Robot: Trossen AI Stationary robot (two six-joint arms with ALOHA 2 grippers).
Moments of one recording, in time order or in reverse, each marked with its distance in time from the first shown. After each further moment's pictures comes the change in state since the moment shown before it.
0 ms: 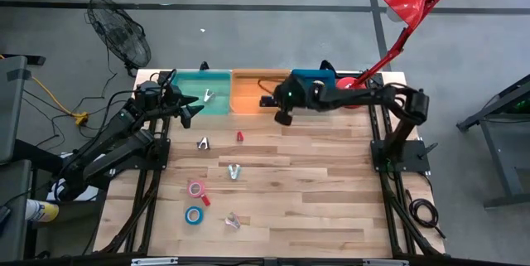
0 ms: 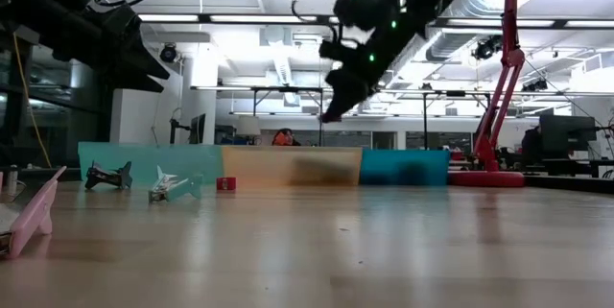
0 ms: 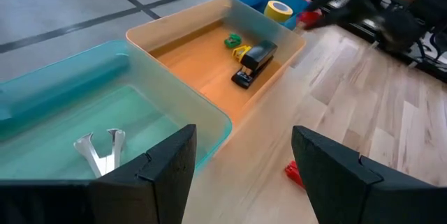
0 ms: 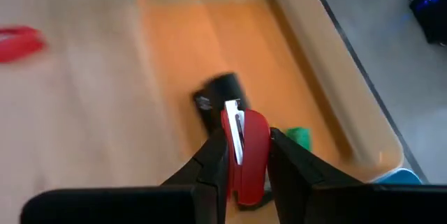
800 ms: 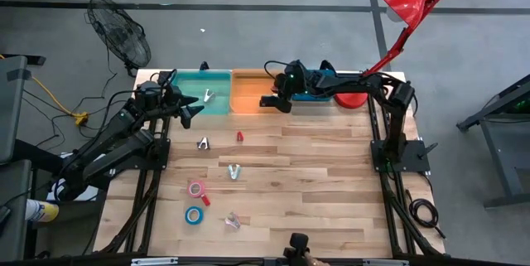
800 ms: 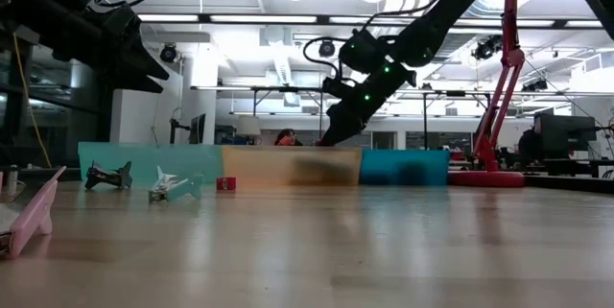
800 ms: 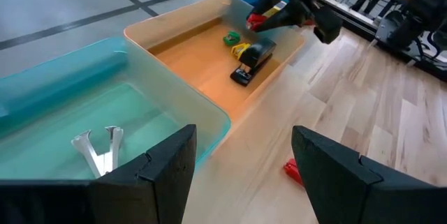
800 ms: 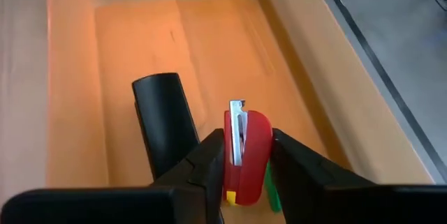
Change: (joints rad) left arm 0.000 0.000 0.000 -0.007 0.005 0.000; right arm -0.215 0.170 0.001 0.237 -0.278 -0.142
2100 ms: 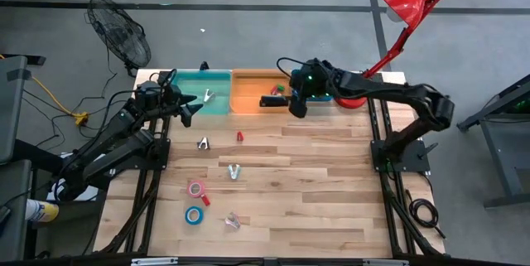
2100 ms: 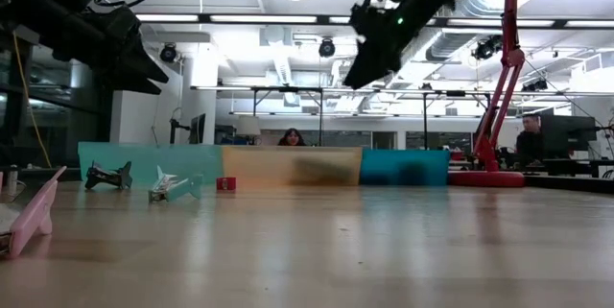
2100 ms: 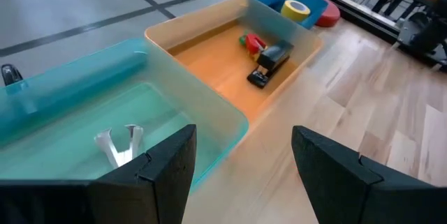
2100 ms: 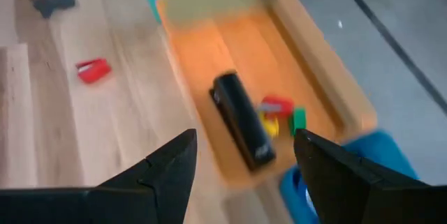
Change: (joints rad) left arm 0.000 0.000 0.000 -0.002 -0.061 0.001; right arm 0.120 -0.393 0.000 -0.441 0.069 0.229
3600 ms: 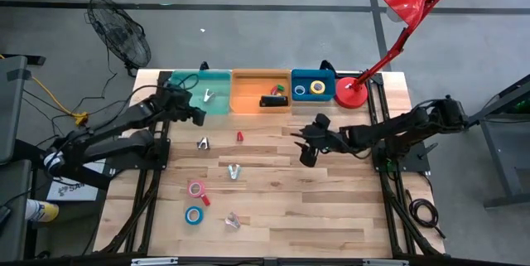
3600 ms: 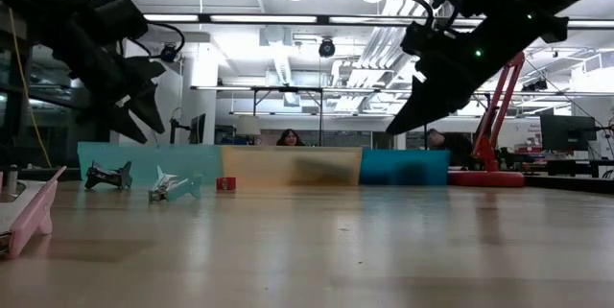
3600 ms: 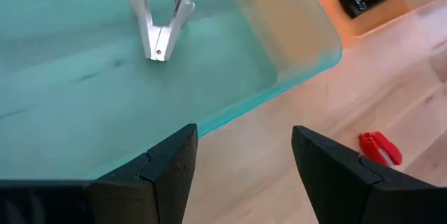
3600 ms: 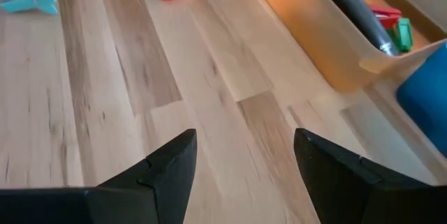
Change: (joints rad) left arm -0.157 0.334 0.003 -0.050 -0.265 -0.344; right arm 0.500 -0.129 -0.592 0.473 0.407 0.346
